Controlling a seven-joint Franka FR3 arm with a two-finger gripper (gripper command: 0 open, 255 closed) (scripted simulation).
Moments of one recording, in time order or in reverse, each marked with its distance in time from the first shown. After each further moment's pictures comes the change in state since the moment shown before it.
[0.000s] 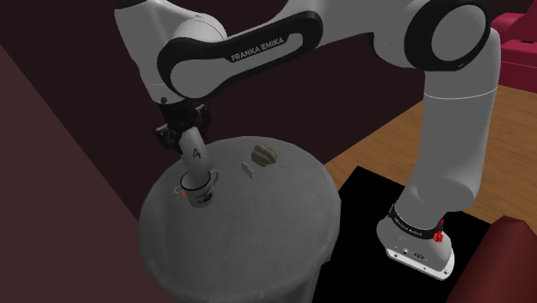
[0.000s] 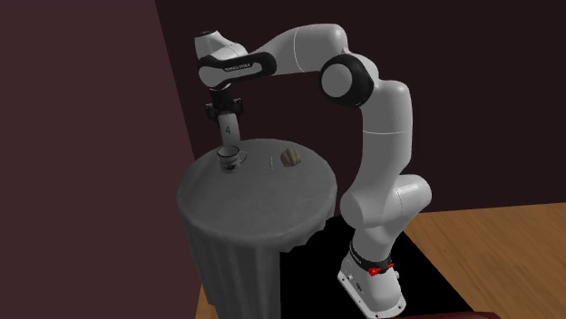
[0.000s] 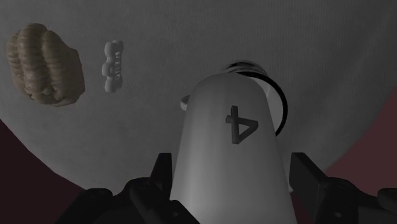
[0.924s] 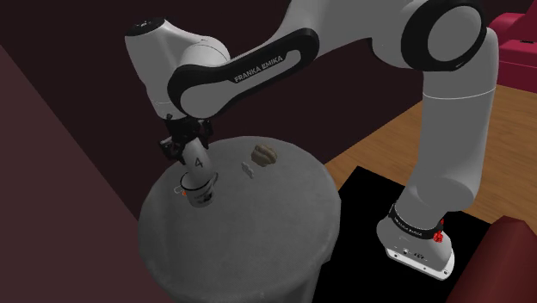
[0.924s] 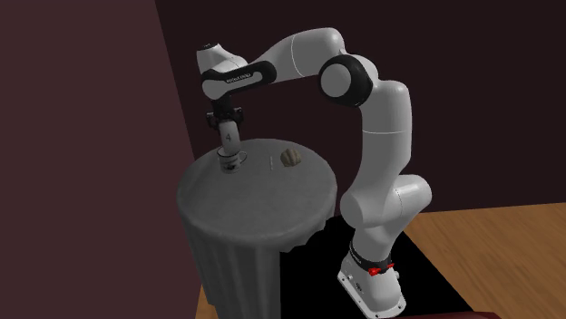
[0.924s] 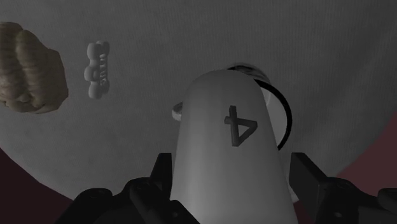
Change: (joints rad) arm -0.004 0.011 -0.005 -0.083 -0.019 0.098 0.027
